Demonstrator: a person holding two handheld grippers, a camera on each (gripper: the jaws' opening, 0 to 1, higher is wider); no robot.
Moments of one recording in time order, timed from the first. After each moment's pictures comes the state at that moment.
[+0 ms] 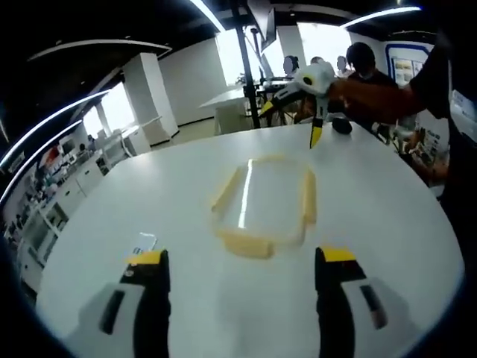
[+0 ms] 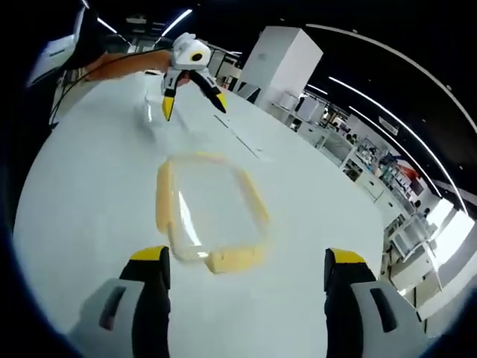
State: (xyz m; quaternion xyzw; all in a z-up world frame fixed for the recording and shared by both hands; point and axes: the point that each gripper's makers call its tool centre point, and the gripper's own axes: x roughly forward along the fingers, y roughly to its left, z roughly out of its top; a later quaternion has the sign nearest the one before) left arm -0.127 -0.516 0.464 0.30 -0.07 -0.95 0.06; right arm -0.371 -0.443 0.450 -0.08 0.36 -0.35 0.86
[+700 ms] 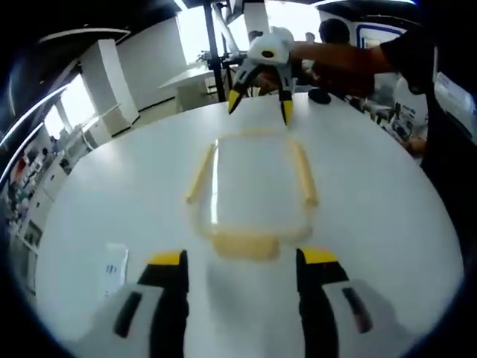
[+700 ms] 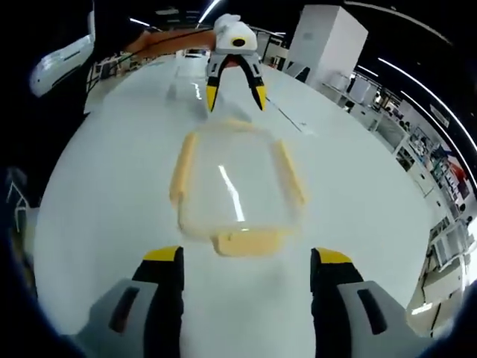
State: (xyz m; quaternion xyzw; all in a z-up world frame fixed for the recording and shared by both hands) left arm -0.156 -0.519 0.425 0.38 -0.08 -0.92 -0.05; right arm -0.372 -0.447 0.415 -0.01 0.42 -0.20 0.89
